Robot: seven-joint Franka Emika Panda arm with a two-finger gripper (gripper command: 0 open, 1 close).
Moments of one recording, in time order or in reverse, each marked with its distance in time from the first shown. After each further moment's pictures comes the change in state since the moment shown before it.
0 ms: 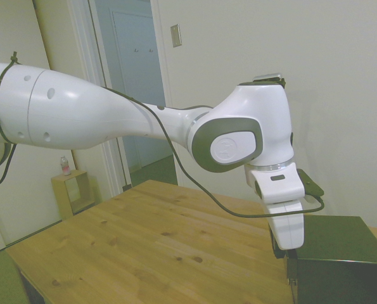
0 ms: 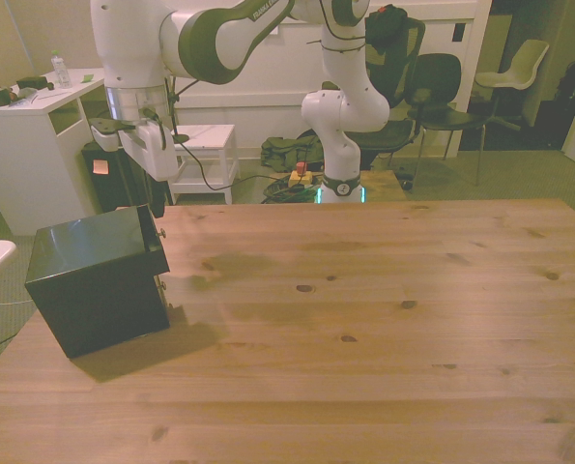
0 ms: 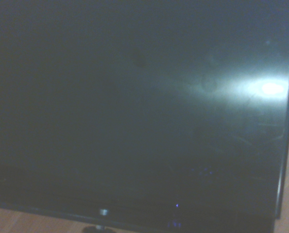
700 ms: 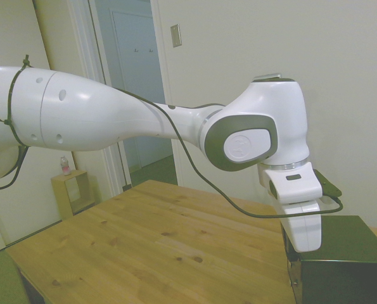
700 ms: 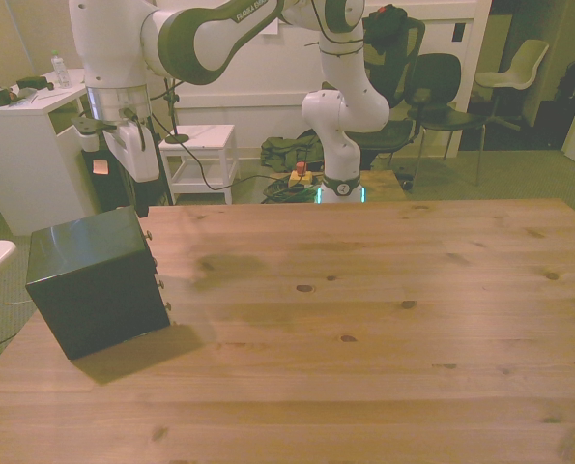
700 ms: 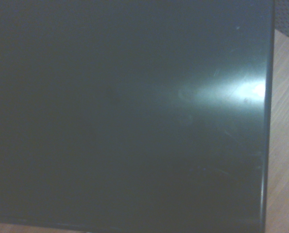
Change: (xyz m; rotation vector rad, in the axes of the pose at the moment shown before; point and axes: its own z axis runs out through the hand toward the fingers) arm 0.017 -0.007 0.000 -0.013 0.008 0.006
